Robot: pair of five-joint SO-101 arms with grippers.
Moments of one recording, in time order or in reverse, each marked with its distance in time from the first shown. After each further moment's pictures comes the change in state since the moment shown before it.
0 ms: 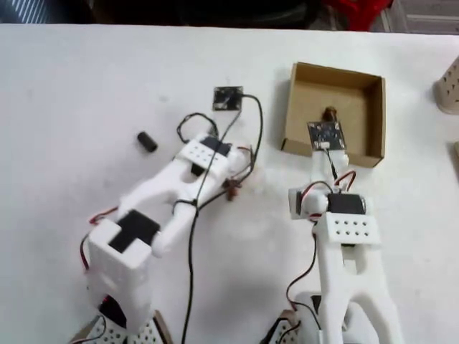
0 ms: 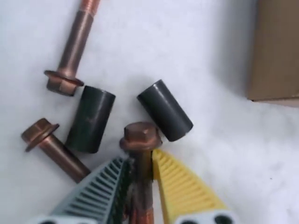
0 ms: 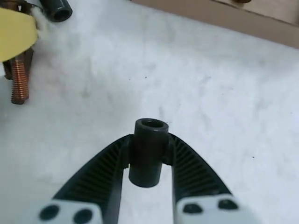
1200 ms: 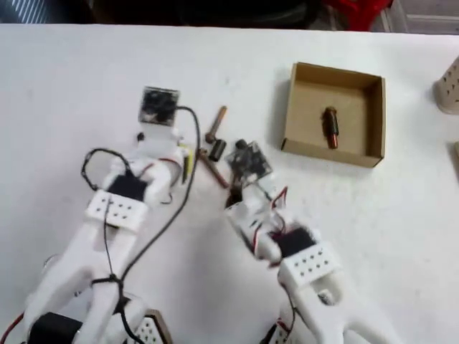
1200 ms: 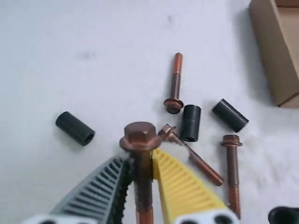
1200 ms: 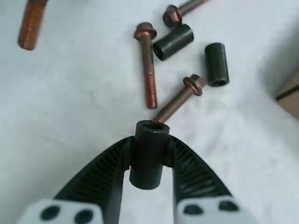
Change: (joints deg) left arm -17.2 -51.4 40.1 -8.8 -22.1; right arm -28.0 -10.9 16.4 -23.9 0.0
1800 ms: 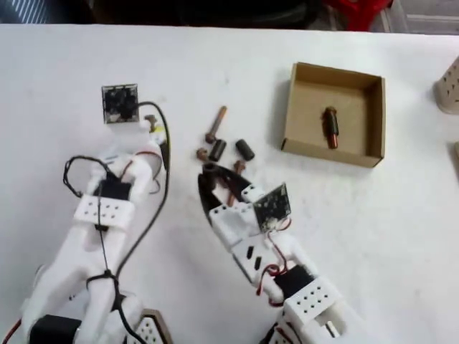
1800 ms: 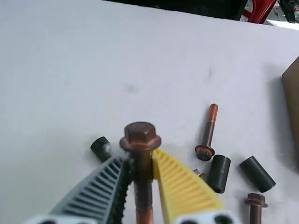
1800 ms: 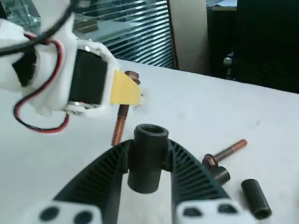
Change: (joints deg) left arm -6.3 -0.4 6.1 -16.6 5.9; right arm -8.6 -17.1 23.6 -45.3 -12.1
